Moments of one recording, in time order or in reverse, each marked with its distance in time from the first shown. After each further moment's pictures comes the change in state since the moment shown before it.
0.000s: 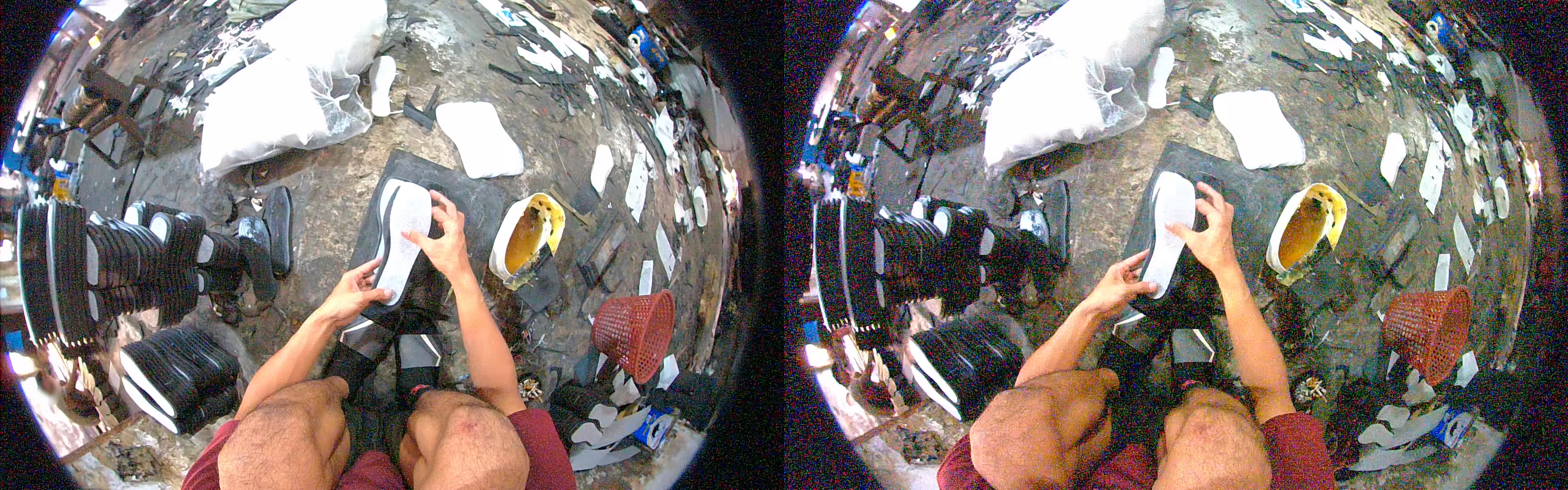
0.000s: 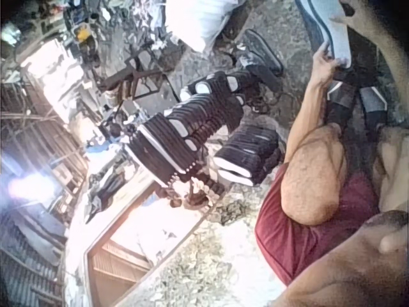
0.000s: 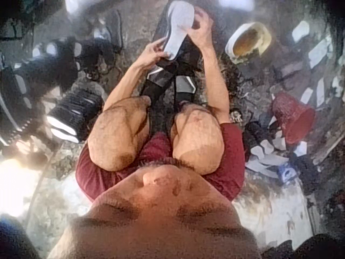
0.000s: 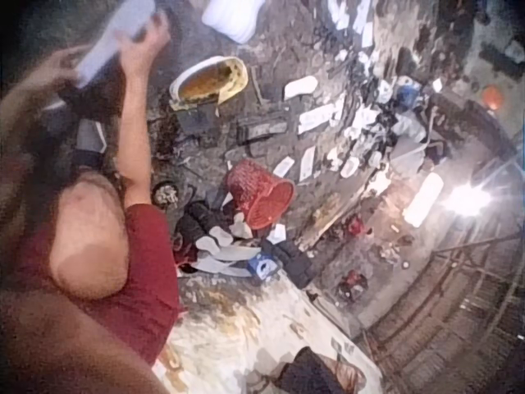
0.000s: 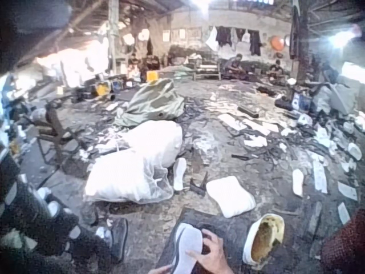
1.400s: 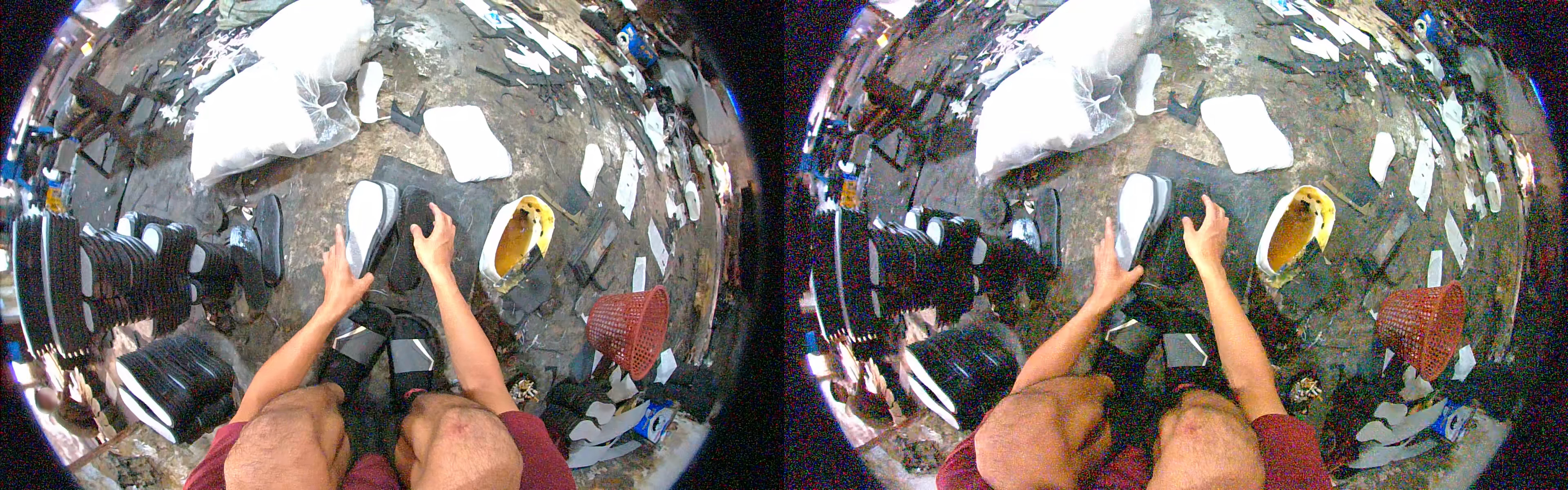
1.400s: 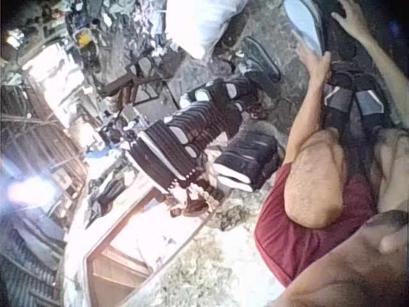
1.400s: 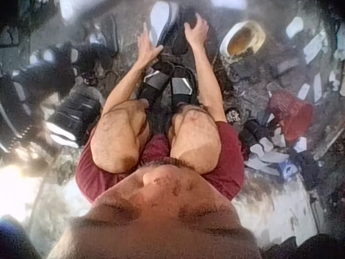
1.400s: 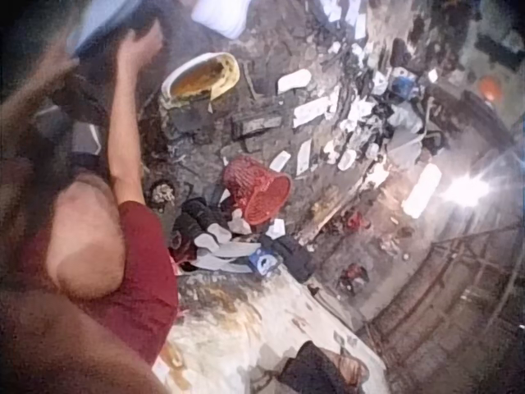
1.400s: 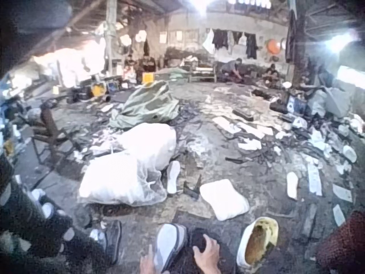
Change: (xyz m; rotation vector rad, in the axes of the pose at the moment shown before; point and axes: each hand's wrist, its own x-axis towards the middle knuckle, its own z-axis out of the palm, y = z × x) left_hand 0.043 -0.013 -0.016 1.284 0.628 0.591; right_hand 0.001 0.068 0.037 -0.208 0.154 0.283
